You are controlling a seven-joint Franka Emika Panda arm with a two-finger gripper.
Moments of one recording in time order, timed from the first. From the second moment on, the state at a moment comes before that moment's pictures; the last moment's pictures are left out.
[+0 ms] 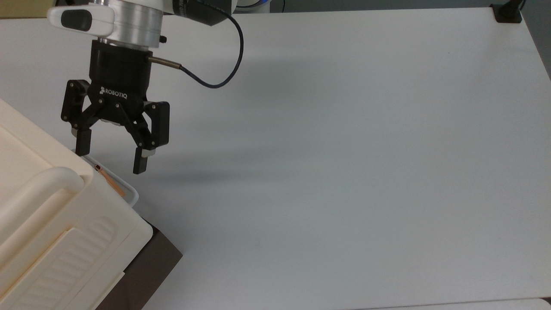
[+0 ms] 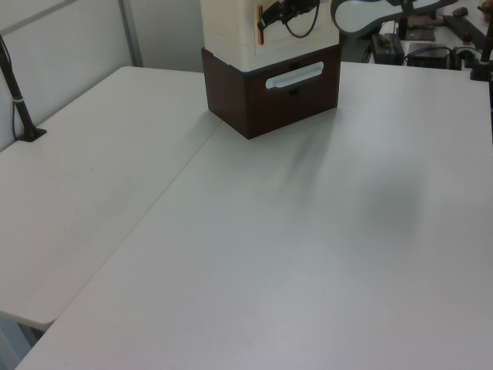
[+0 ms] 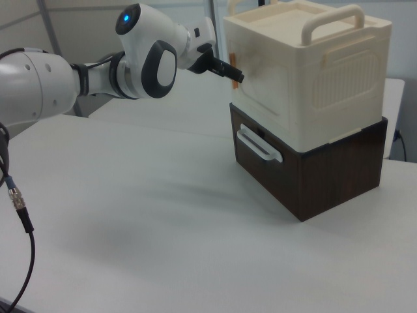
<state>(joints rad) 0.01 0.40 -0.16 -1.47 -0.13 2.76 0.32</state>
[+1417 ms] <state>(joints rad) 0.01 0.43 -0.16 -1.41 -0.34 2.77 0.48</state>
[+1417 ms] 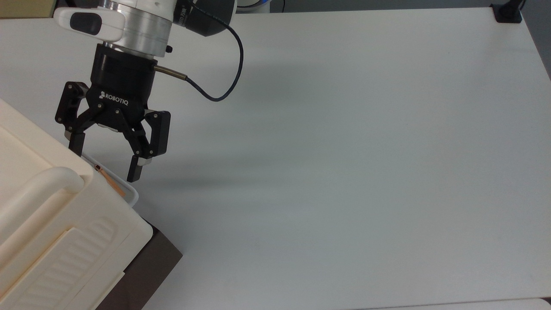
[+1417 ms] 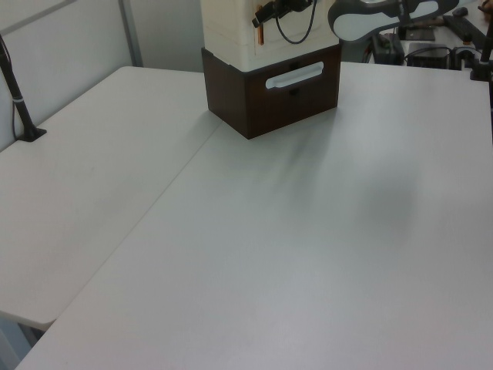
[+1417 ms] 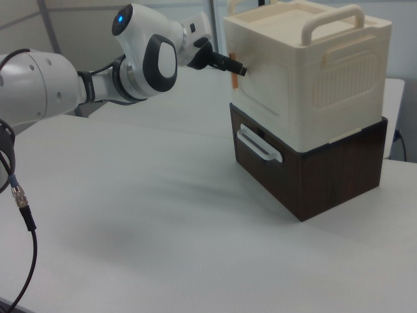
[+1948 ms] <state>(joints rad) 0.01 0.43 -0.16 -1.41 -0.36 2.77 0.48</state>
